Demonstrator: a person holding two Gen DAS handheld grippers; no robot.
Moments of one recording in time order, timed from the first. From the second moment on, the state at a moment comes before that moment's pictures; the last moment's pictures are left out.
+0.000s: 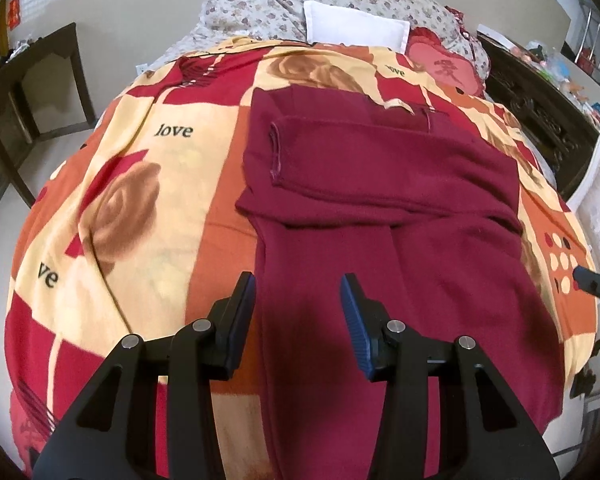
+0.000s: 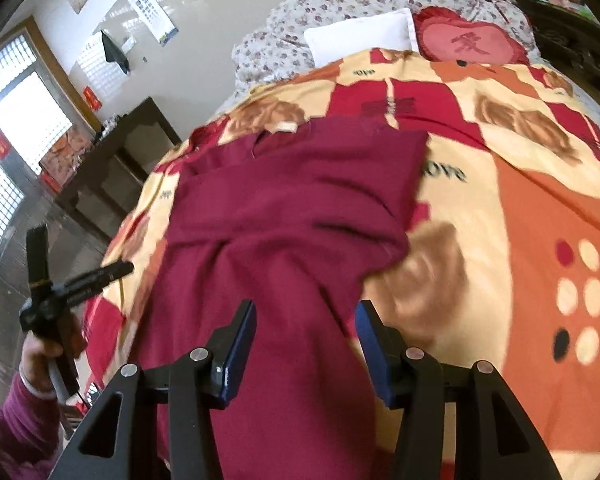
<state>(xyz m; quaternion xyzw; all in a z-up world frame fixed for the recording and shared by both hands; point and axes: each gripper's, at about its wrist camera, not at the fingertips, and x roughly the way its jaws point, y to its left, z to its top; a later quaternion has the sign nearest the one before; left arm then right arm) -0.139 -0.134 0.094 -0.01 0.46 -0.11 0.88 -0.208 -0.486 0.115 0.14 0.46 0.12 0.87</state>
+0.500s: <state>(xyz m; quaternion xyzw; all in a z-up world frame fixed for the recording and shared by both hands) -0.167 -0.137 0.072 -0.05 0.50 -0.16 0.85 -0.215 -0.481 0.084 0.15 0.48 0.09 0.86</state>
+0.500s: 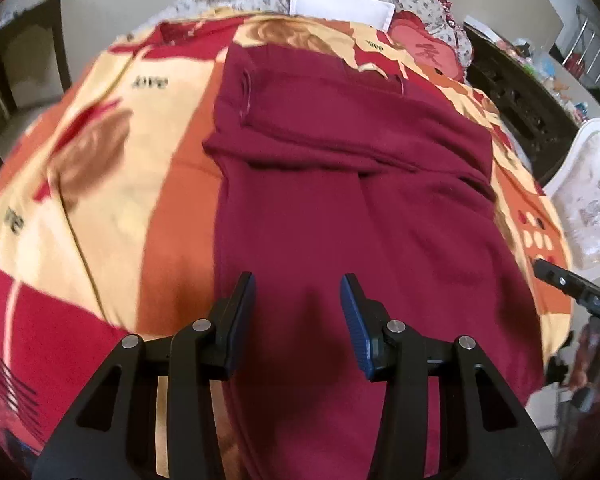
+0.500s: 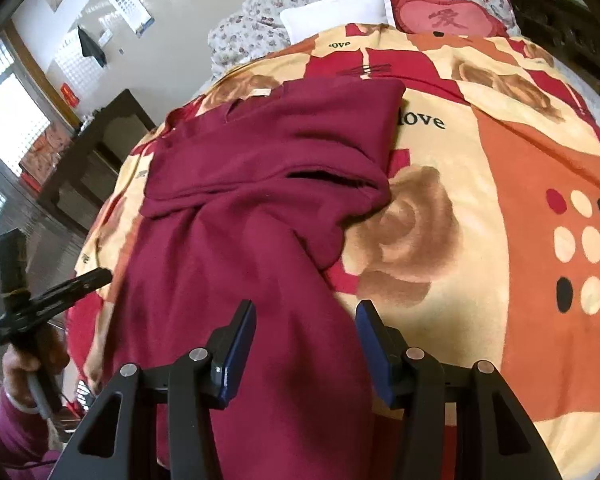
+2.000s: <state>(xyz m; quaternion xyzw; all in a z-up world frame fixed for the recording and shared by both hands) -0.260 -0.097 0.024 -0.16 0.60 -0.23 0.75 -0.310 -0.487 0.041 0.21 0.52 0.16 0.81</state>
